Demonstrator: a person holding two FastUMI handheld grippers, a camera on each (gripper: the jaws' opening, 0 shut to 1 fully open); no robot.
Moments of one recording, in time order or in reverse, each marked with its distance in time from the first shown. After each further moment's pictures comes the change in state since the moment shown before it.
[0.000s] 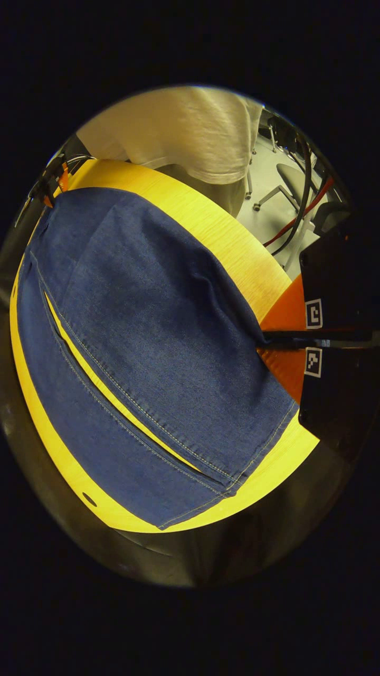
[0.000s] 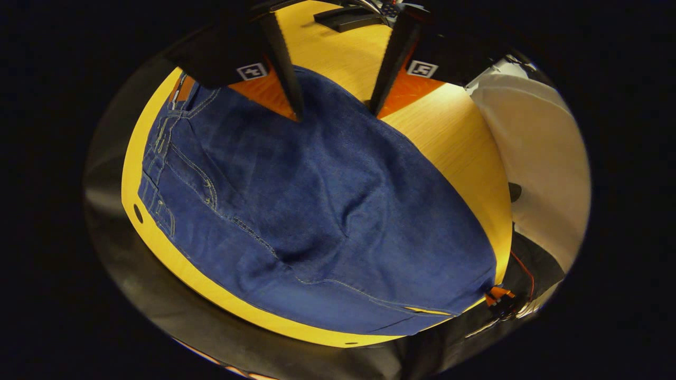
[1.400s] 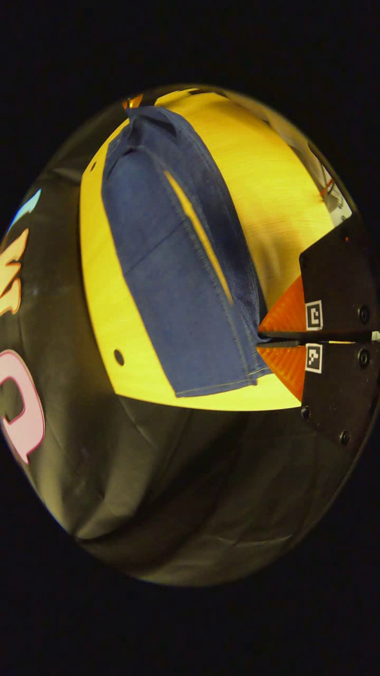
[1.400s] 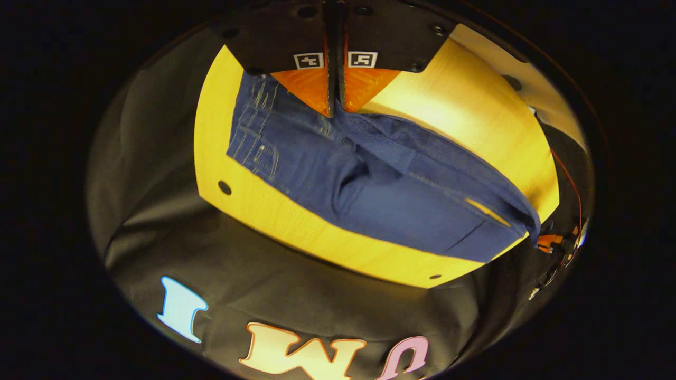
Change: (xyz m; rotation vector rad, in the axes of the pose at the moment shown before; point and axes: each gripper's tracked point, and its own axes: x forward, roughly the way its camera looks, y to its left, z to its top) left arm -0.089 0.085 0.088 -0.486 -0.348 0.498; right arm -0.098 -0.099 0.154 0.264 -0.309 -0.345
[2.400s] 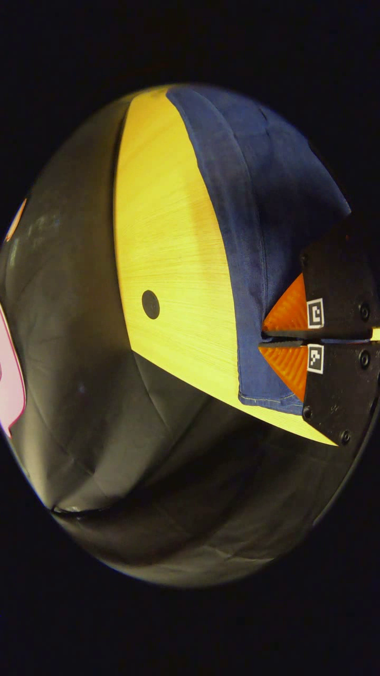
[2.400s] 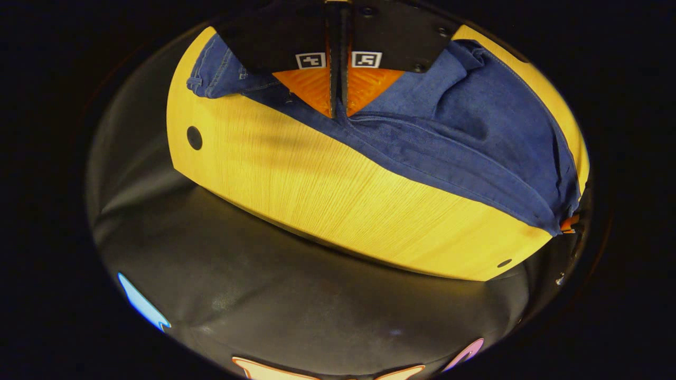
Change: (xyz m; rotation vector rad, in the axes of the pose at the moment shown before) left arm -0.028 0.012 0.056 -0.197 -0.073 0.252; right arm 0.234 -0.039 0.092 0.086 0.007 -0.033
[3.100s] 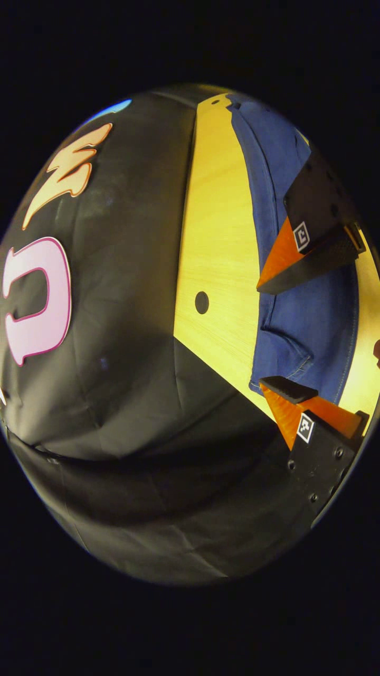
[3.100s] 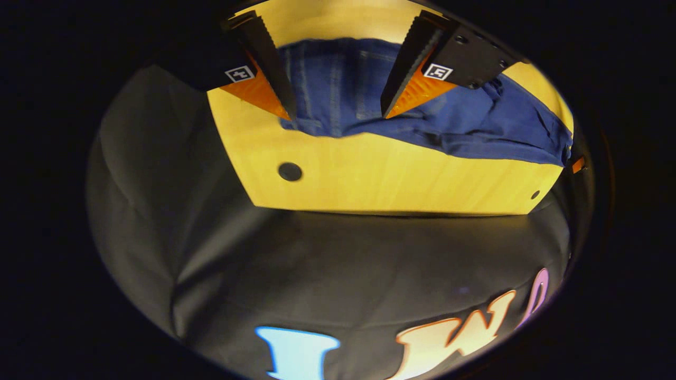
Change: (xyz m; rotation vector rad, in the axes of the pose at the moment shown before) left arm -0.038 0.001 0.048 -0.298 -0.225 -0.051; right arm -0.117 -0.163 -0.071 0.365 -0.045 -0.172
